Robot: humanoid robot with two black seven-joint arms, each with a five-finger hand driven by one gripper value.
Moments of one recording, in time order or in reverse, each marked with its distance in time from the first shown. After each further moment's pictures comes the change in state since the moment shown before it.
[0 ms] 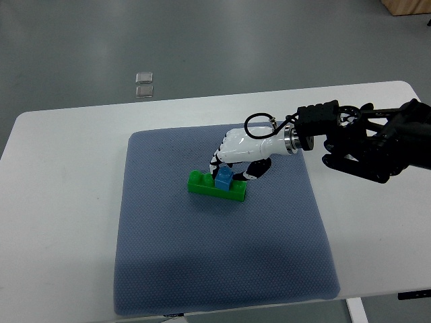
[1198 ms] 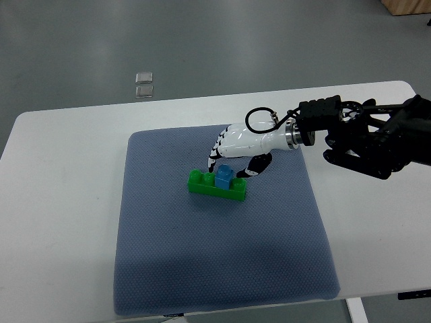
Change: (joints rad) left arm 0.000 0.000 0.000 0.000 0.000 0.000 0.000; right arm 0.014 -0.010 0.017 0.000 0.005 0.009 0.000
